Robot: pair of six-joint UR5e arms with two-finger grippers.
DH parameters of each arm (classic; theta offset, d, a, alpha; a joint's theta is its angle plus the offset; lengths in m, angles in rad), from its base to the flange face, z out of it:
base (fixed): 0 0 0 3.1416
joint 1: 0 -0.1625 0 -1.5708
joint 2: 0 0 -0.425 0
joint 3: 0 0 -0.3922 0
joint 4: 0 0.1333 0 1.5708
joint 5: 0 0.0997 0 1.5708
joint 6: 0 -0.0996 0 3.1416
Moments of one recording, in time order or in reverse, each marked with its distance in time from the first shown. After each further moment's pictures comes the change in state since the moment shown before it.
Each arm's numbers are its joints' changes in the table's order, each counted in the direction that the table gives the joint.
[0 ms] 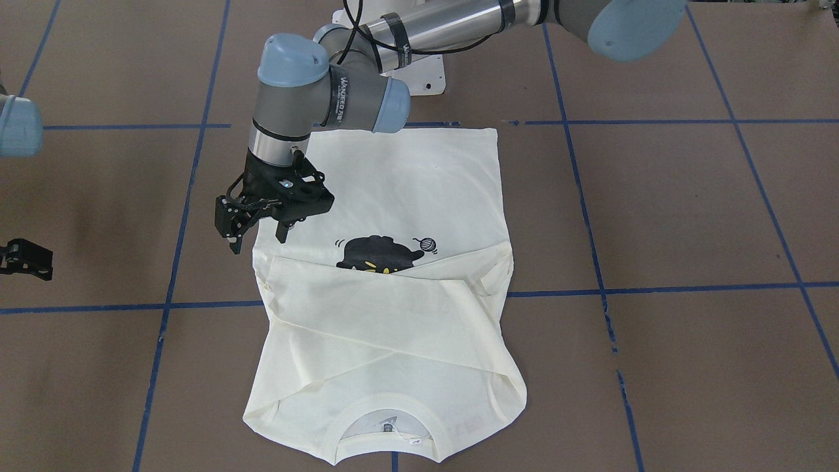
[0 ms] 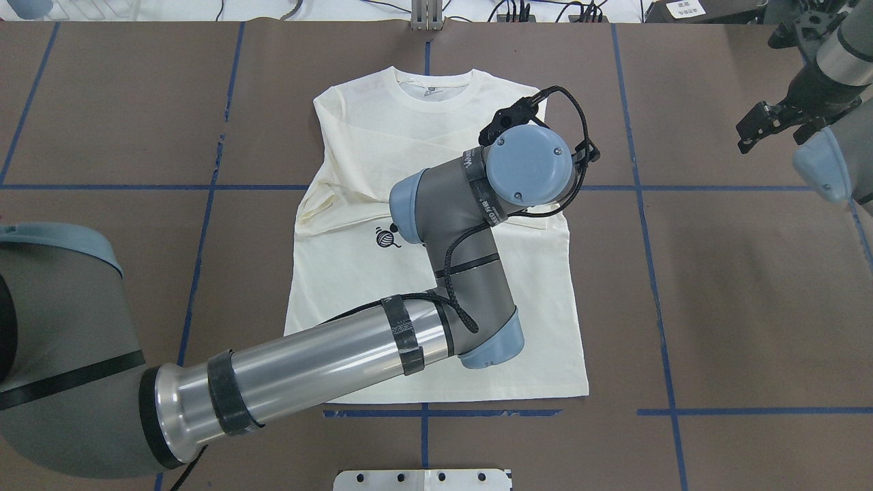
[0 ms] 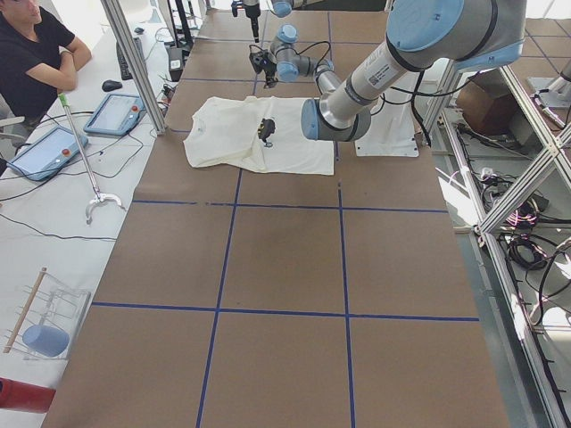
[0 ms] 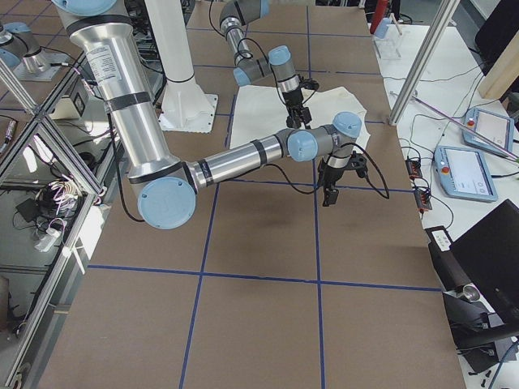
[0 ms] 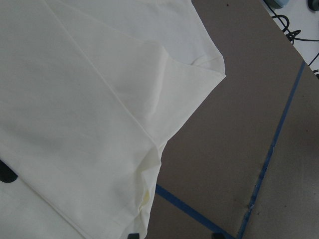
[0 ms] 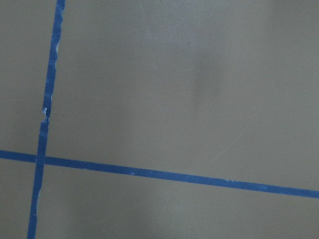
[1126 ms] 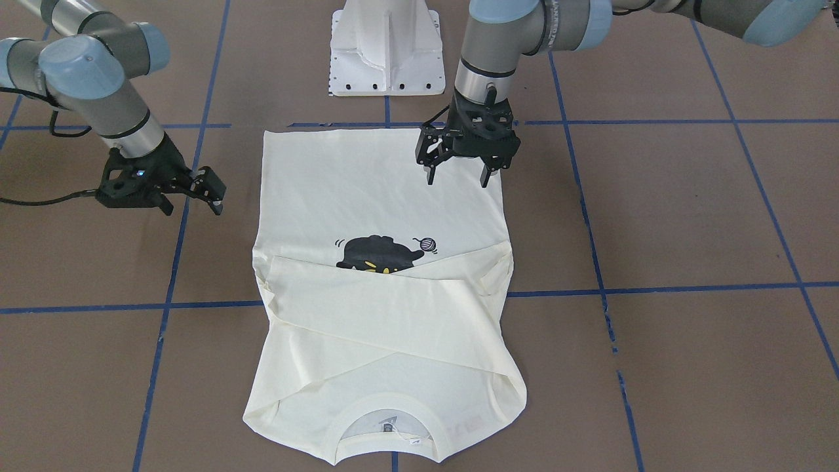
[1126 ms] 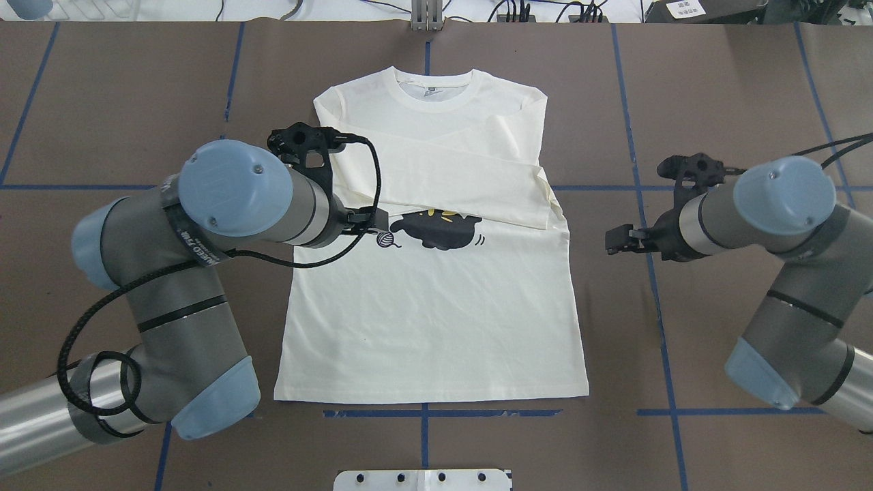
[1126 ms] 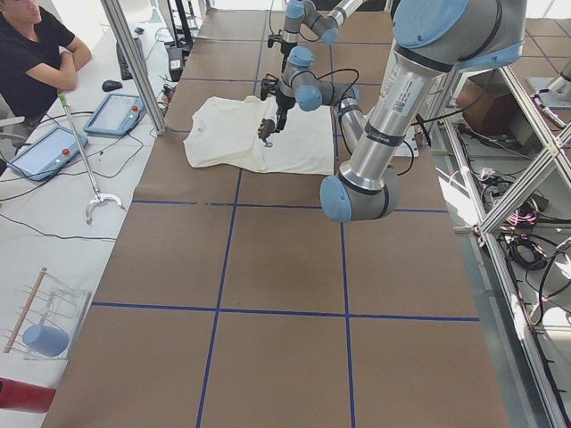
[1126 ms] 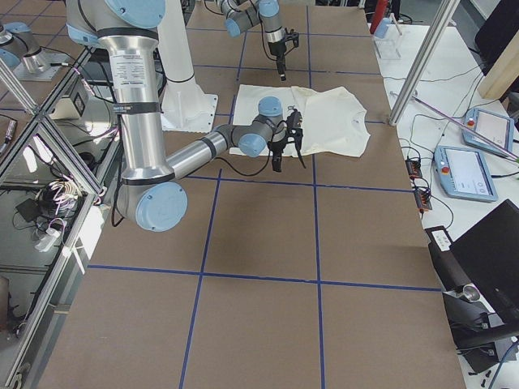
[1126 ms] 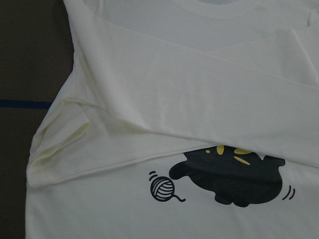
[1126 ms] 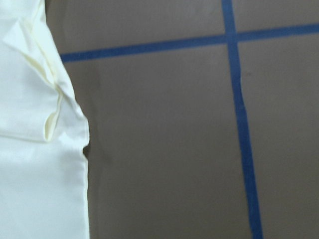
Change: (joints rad) left arm 0.085 0.653 -0.893 0.509 -0.146 -0.618; right arm 0.549 -0.230 0.308 0.471 -0.342 -0.920
